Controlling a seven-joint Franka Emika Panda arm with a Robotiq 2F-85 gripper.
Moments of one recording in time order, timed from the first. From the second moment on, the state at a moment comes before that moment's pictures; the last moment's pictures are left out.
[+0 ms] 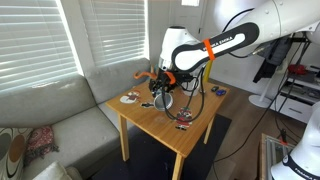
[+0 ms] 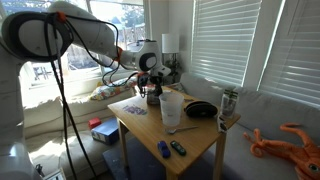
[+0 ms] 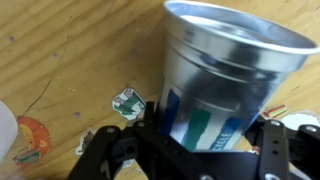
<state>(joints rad) 0.10 0.22 0.04 -1.85 -0.03 2.28 0.75</state>
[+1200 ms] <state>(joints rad) 0.28 0.22 -0.05 -1.90 -1.07 2.51 1.44</state>
